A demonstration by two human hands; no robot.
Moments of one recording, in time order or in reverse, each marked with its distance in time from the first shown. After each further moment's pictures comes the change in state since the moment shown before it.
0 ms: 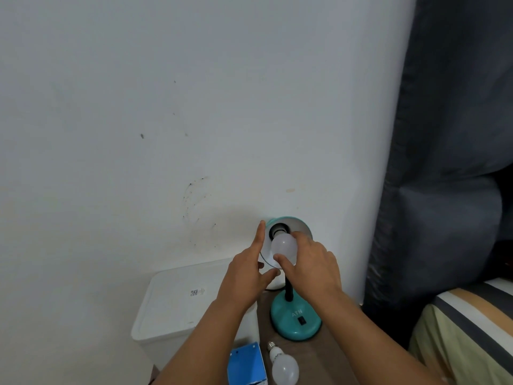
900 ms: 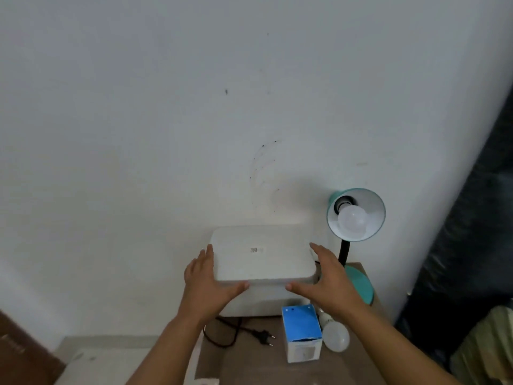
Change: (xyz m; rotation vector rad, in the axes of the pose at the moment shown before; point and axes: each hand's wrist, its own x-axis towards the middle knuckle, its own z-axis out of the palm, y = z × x) left_hand -0.139 -0.128 -0.089 0.085 0.189 -0.524; right_hand -0.070 -0.045 0.062 0.487 -0.456 0.059
